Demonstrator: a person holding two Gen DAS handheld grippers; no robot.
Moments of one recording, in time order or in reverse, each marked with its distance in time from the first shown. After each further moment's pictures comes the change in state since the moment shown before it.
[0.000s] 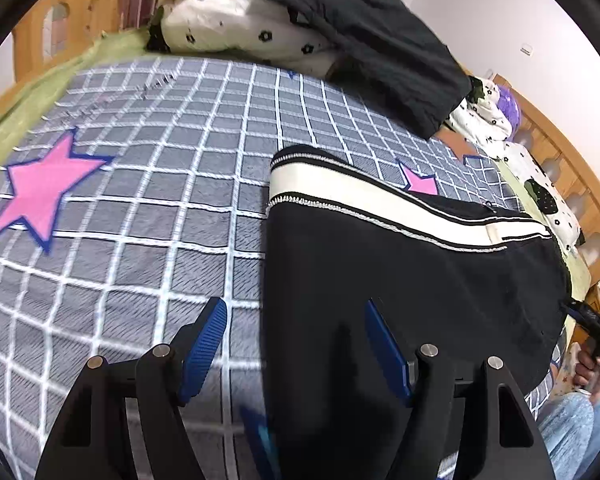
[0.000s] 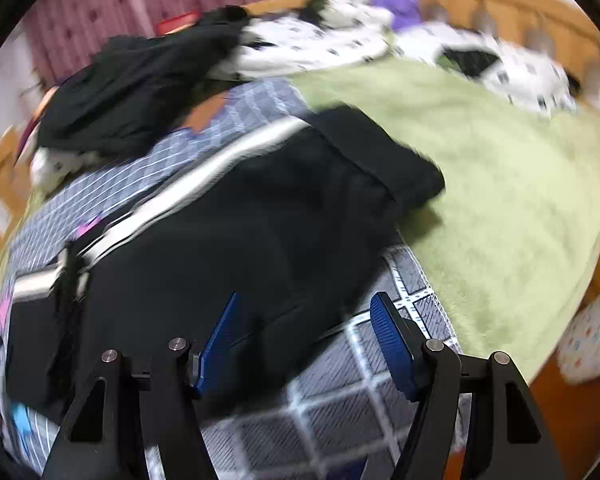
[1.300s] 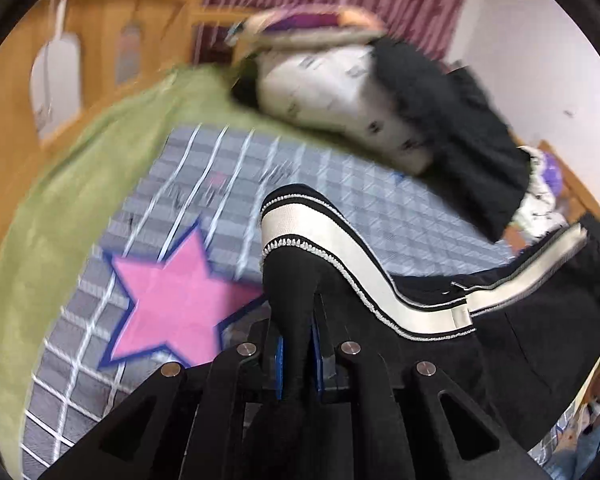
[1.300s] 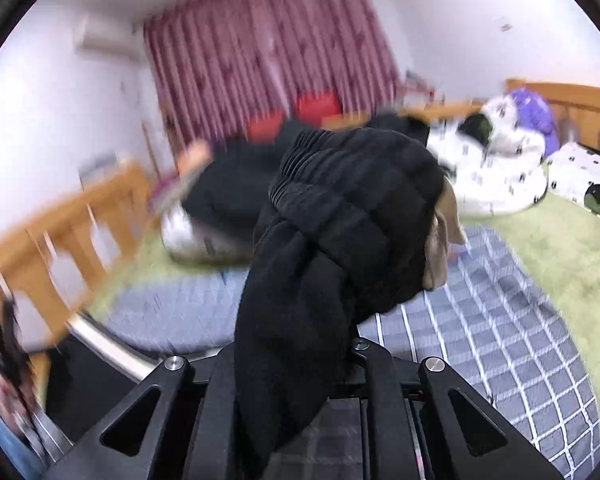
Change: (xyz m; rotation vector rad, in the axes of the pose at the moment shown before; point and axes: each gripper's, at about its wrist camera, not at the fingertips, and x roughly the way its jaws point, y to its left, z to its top) left arm -0.060 0.132 0.088 -0.132 -0.133 0.146; right arm -0.032 0.267 0.075 -0.269 -0.271 0.352
